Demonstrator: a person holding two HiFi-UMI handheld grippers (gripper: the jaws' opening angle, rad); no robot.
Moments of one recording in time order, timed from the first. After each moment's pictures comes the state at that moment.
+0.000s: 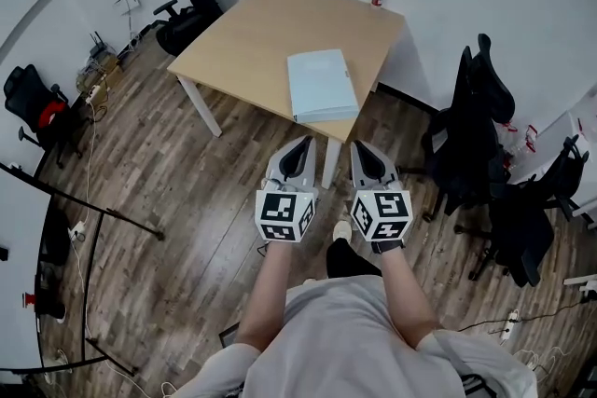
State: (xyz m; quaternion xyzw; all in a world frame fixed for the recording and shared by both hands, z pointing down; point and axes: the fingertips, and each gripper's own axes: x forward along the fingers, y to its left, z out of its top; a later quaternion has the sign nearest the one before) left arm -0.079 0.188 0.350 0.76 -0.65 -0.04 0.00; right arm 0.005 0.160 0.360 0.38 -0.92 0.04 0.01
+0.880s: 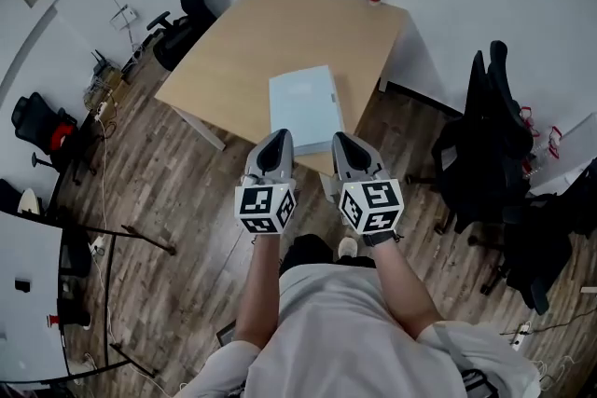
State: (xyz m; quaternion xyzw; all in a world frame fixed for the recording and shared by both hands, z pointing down) left arm -0.099 -0.004 0.360 0.72 -0.69 0.00 0.02; right arm 0.000 -0.033 0.369 0.33 -0.94 0.11 -0.02
